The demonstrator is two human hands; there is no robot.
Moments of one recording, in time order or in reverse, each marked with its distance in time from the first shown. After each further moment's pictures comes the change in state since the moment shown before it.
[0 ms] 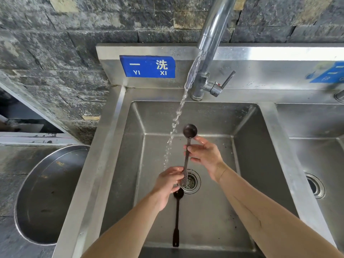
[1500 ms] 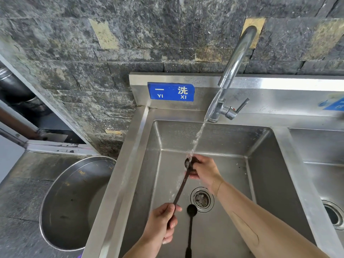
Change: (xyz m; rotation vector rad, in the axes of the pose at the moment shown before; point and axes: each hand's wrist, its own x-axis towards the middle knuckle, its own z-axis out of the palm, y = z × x) left_hand -0.087 -0.023 -0.060 -0.176 -0.027 0.034; right_hand -0.007 -0.020 0.056 -0.187 -0.014 0.057
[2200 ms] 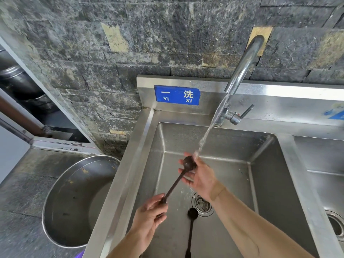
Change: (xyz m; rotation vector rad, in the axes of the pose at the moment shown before) left_hand 0.013 0.004 -0.034 -0.280 0.208 0.058; right_hand -0.011 -0.001 0.017 0.495 -0.205 0.130
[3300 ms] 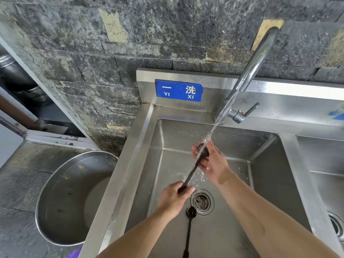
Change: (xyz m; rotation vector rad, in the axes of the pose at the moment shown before) left_hand 0.029 0.016 0.072 0.964 -0.148 0.356; right_hand 0.025 -0.035 -0.013 -0.012 0.203 -0.152
